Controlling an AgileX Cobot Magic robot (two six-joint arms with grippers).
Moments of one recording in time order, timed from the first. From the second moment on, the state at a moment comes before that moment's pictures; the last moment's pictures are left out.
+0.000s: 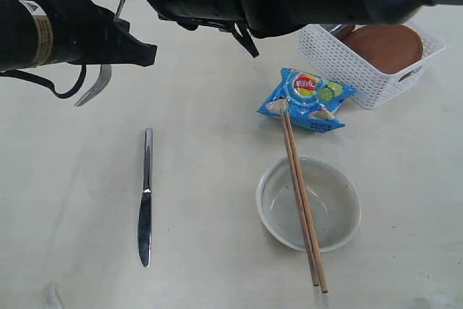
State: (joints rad) left arm -0.58 1.35 -0.71 1.40 0.17 -1.48; right arm 0.83 1.82 -1.28 1.50 -0.06 -0.61
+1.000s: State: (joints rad) left arm -0.58 1.35 -0.71 1.40 0.16 -1.44; right arm 0.83 1.82 -1.29 1.50 -0.03 -0.49
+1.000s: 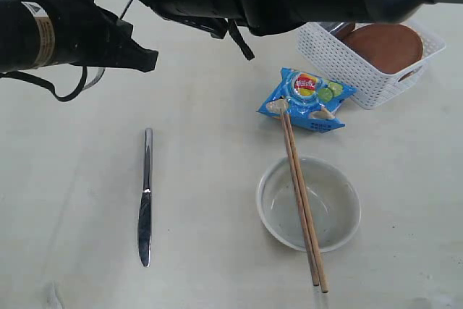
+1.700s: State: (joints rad) left arm -0.58 1.34 -0.71 1.40 0.16 -1.42; right arm 0.80 1.82 -1.29 1.50 0.00 -0.49
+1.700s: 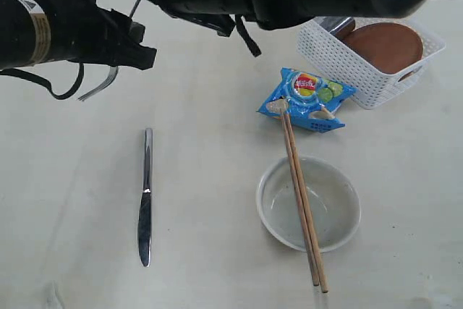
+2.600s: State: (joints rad) left arm -0.58 0.96 -0.61 0.75 0.39 -0.86; right arm 0.48 1.76 -1.29 1.12 0.92 -0.56
